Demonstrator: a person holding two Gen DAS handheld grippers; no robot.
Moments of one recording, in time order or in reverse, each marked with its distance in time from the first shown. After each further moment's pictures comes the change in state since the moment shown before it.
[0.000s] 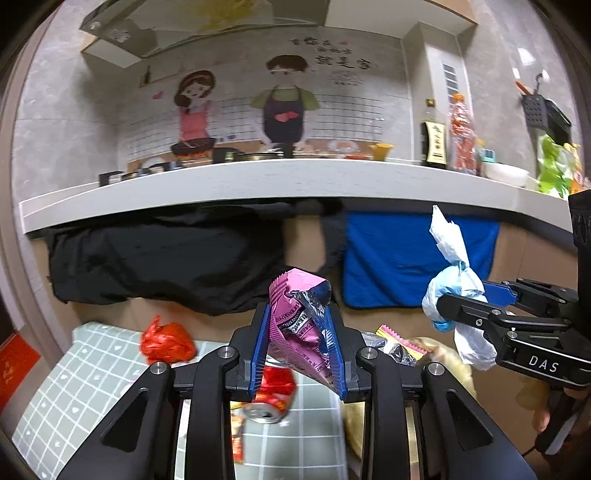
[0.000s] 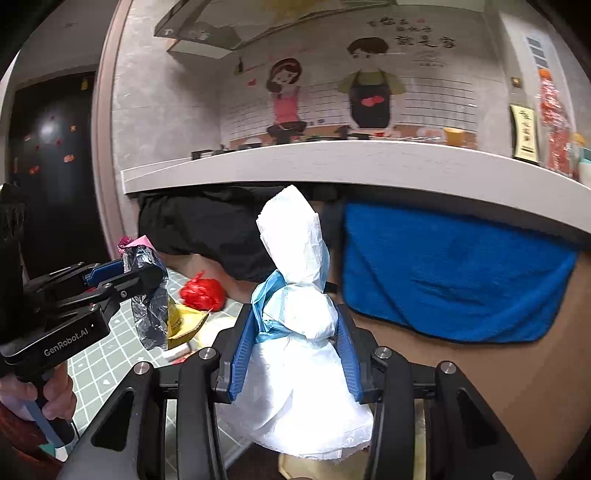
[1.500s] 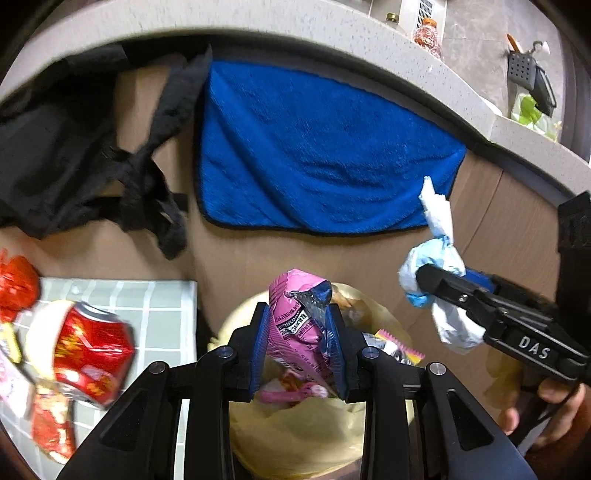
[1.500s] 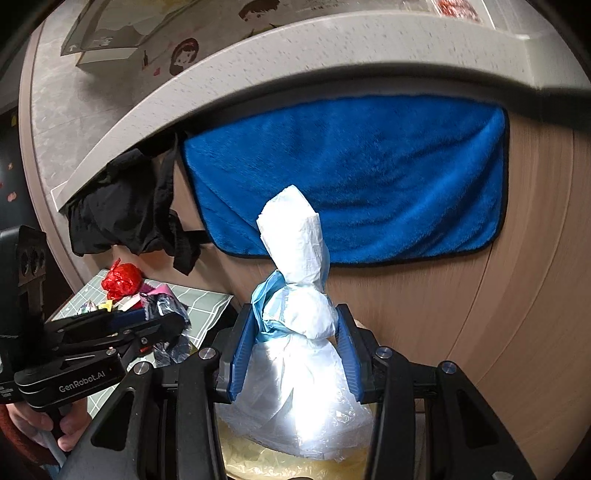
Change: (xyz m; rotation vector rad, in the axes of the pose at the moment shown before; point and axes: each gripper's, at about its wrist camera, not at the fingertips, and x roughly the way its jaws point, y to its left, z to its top) left arm 0.152 -0.084 -0.055 -0.085 0.314 -0.361; right arm 0.037 -0.131 -0.069 0.238 0.118 -0.136
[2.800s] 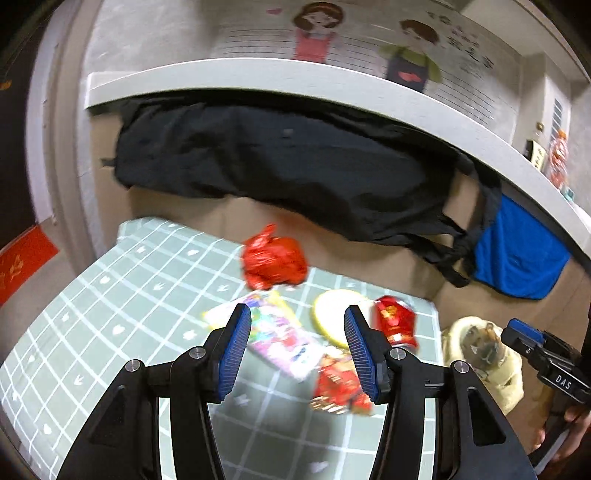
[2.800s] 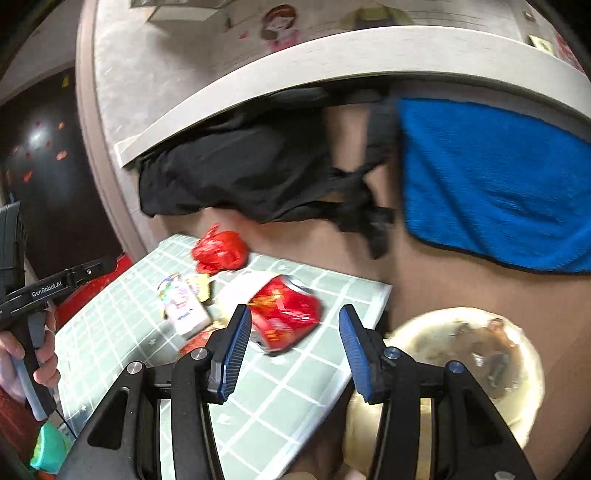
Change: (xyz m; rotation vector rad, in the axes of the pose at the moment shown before) left arm -0.229 0.227 -0.066 -0.297 -0.170 0.450; right arm 0.031 0.204 -0.018 -0.176 0.080 0.214
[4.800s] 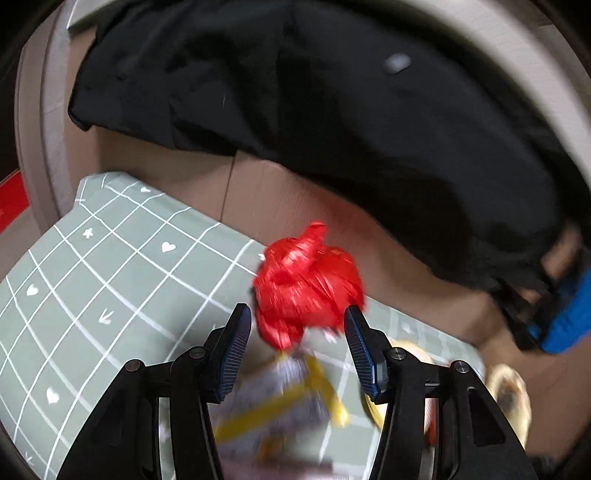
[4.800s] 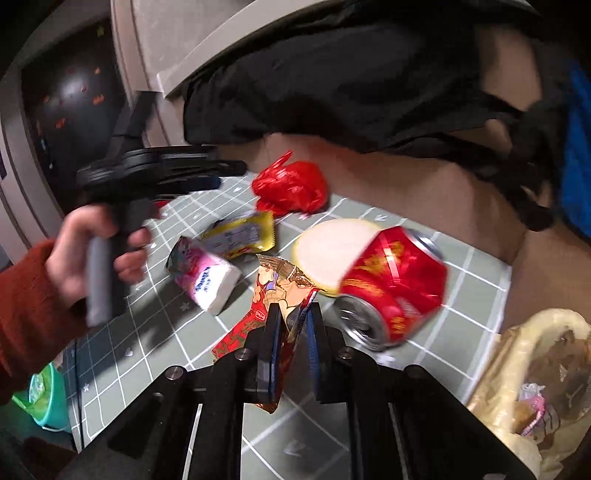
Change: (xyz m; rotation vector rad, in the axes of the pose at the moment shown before) left arm 0.198 0.058 0.059 -0.170 0.200 0.003; right arm 0.085 0.053 -0.018 -0.087 0.177 0.142
